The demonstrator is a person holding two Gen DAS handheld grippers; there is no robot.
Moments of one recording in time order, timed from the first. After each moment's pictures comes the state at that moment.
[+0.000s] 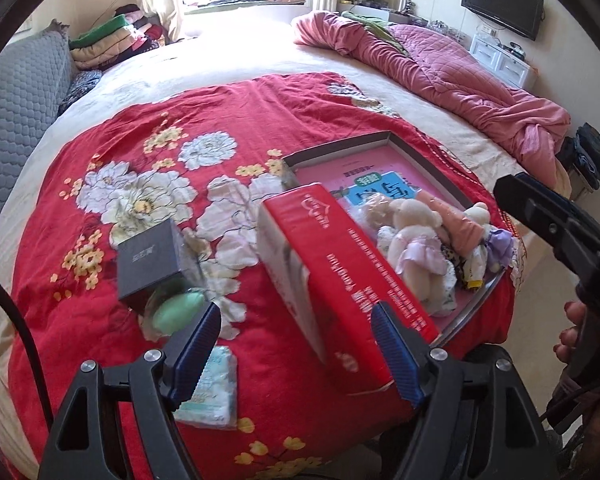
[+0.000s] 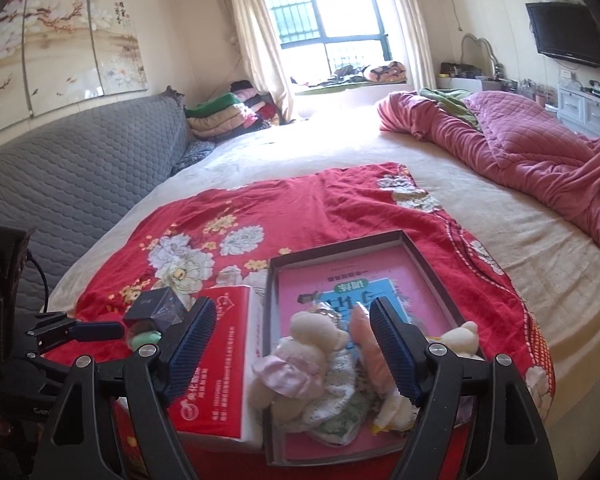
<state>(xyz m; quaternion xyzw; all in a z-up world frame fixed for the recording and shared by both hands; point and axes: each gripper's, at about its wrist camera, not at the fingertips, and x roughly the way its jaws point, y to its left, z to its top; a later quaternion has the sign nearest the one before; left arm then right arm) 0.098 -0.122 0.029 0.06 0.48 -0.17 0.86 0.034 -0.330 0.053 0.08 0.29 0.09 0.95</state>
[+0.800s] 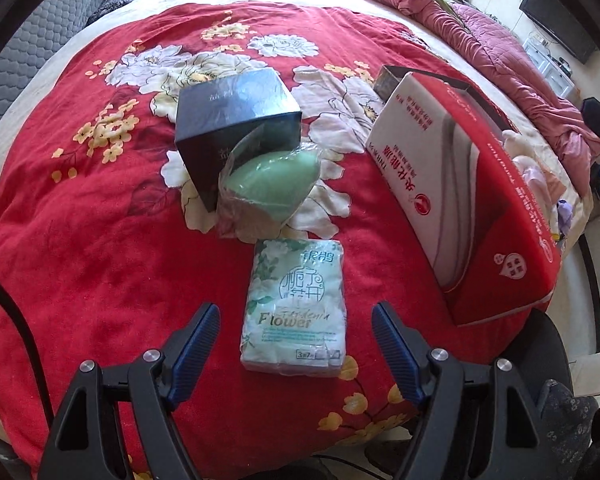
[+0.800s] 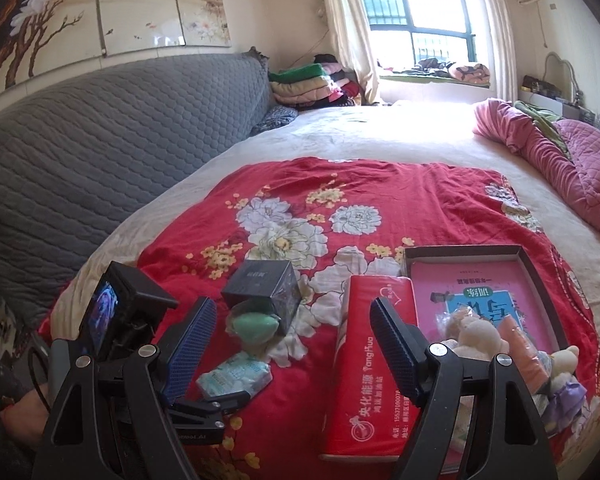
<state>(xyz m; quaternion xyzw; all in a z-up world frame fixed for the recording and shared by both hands) 0.097 -0.033 -0.066 0.00 0.57 -0.12 0.81 0.049 -0.196 0.046 0.01 0.33 0.20 0.92</state>
